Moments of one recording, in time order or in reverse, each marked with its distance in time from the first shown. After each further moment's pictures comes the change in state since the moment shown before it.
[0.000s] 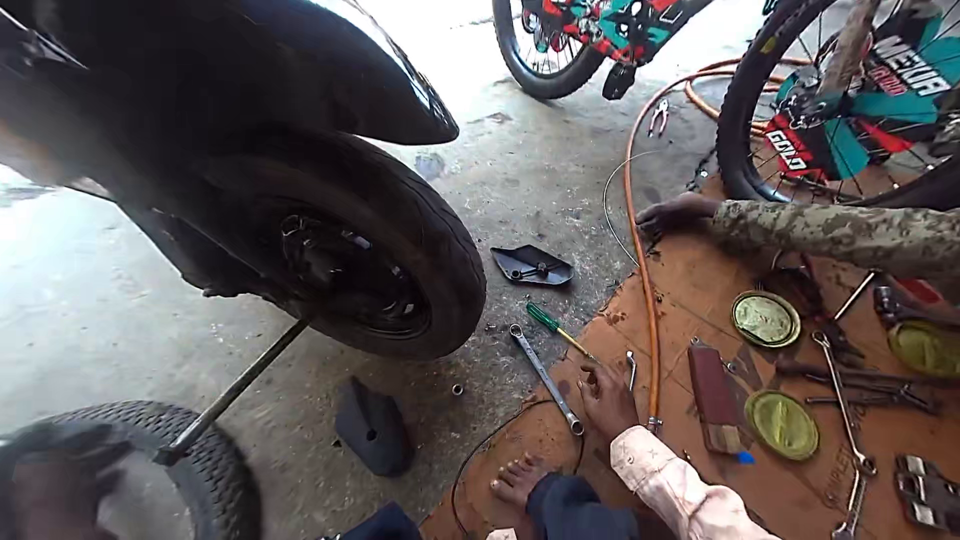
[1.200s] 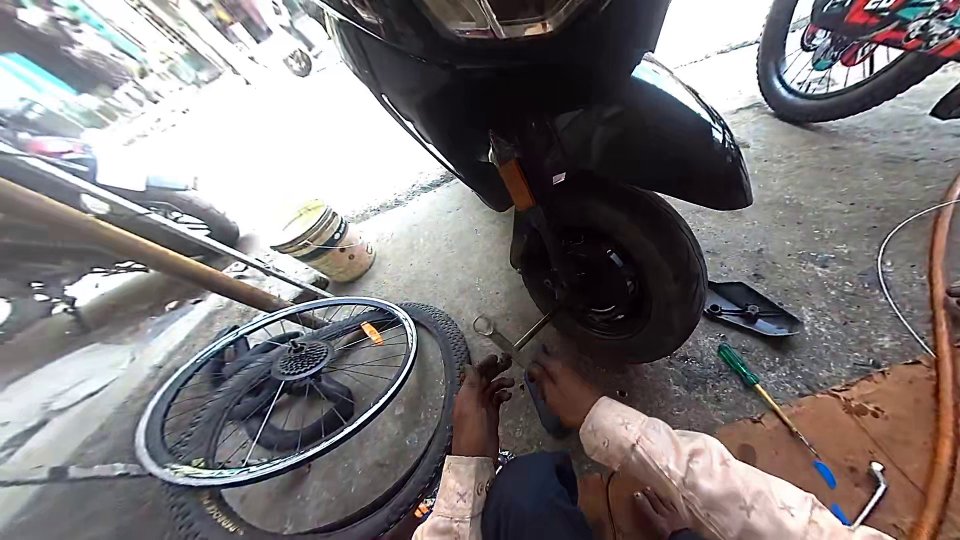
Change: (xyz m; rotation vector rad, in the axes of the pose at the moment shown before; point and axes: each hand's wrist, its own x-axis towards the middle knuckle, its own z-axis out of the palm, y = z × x) left_hand -0.033 -0.107 0.008 -0.701 -0.138 -0.358; right_hand -0.026 -0.330 0.050 0.457 -0.812 -0.564
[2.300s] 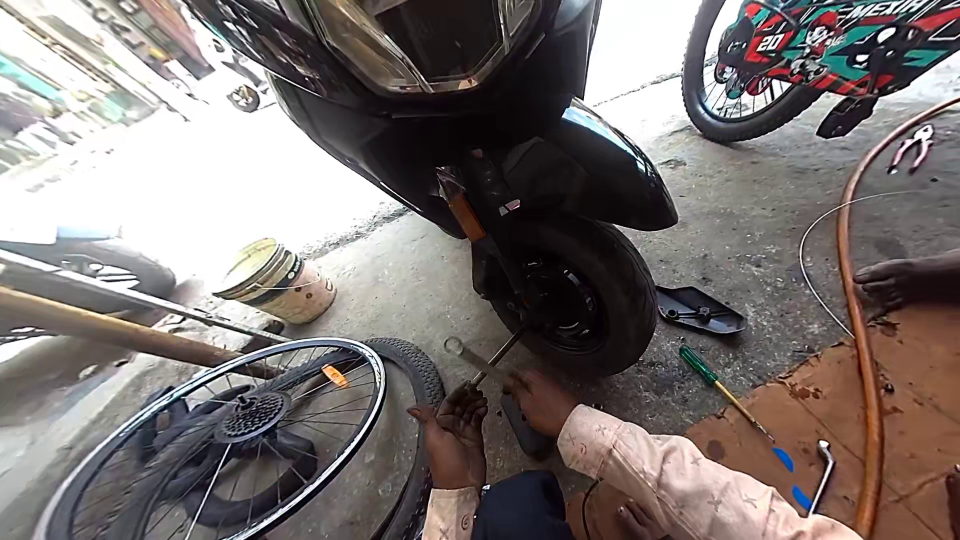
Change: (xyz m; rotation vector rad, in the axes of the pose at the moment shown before) left_hand 0.005 0.002 0.024 -0.288 0.119 -0.063; right_hand 0.001 -0.014 -0.017 -0.035 0.011 0.022
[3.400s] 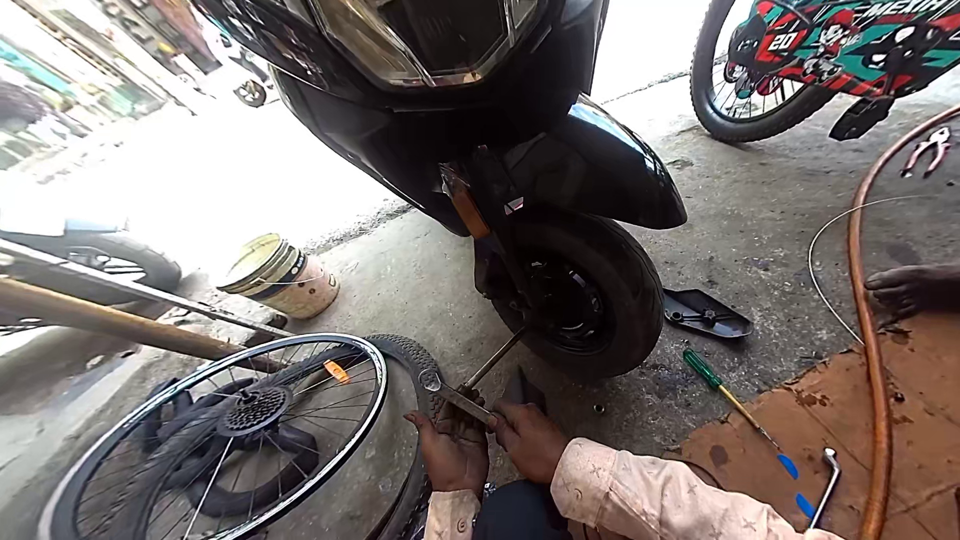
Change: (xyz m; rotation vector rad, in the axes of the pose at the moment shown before) left_hand 0.001 -0.002 -0.004 -0.239 0.031 -0.016; right_hand -0.021 0.003 0.034 -0.017 -0.130 -0.242
